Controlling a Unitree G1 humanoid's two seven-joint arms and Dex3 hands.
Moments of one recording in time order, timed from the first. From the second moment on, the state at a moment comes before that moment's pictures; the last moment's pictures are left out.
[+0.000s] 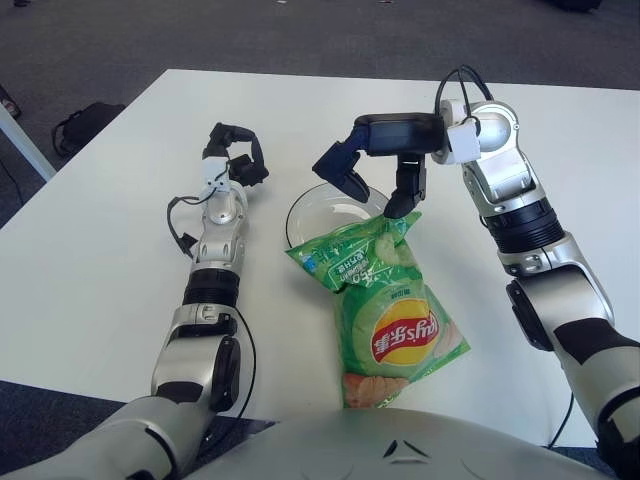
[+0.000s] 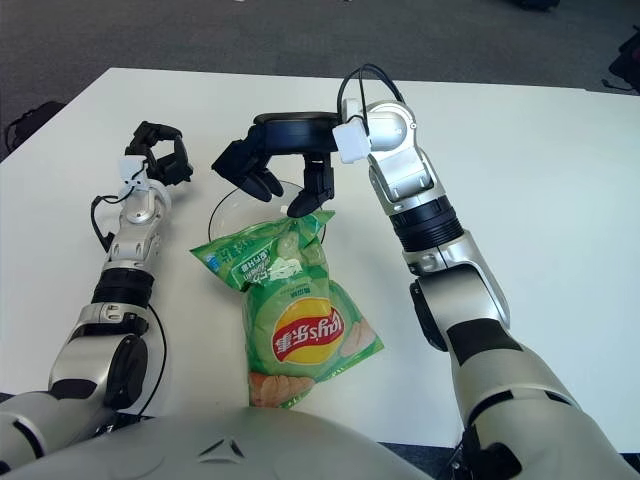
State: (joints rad) left arm -0.51 0.07 0.18 0.48 0.01 -0.08 0.25; right arm -0.87 -0.32 0.29 0.19 0.13 -0.40 1.11
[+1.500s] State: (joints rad) left arm -0.41 0.15 0.12 0.32 -0.10 -0.35 -0.15; right arm -0.88 -0.30 0.14 0.52 -0.10 -0.29 0.51
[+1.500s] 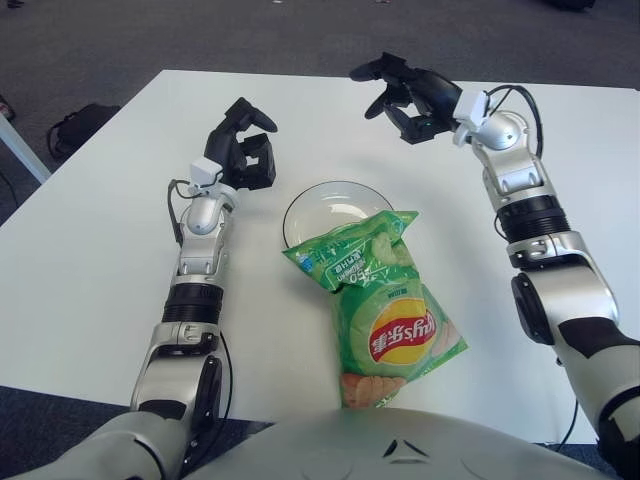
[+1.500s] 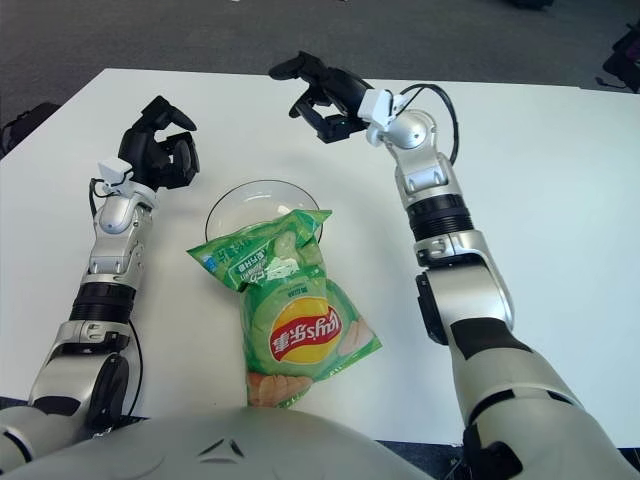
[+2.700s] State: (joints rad) left arm -0.41 0.11 0.15 0.27 -0.06 -0.15 0.06; right arm -0.77 -0.32 0.19 0.47 0.10 -0.60 0.97
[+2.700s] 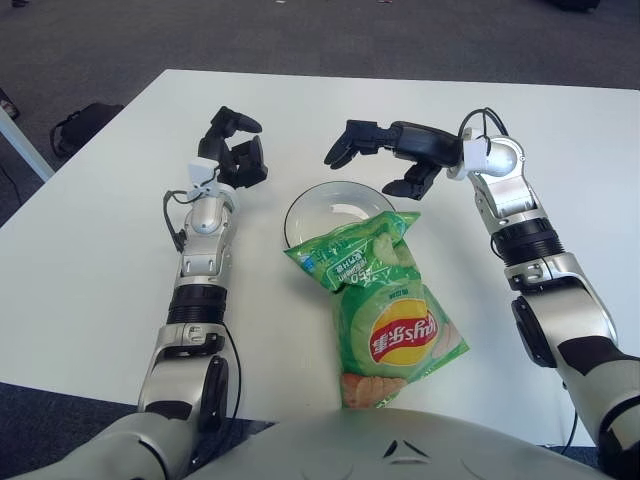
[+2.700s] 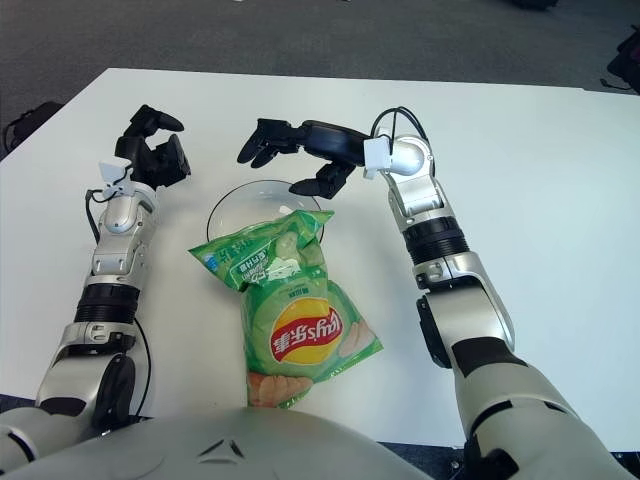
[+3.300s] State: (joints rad) left arm -0.41 0.09 0.17 0.24 -0.02 -0.10 0.17; right arm -0.79 -0.34 0.24 0.49 0.07 -0.66 1.02
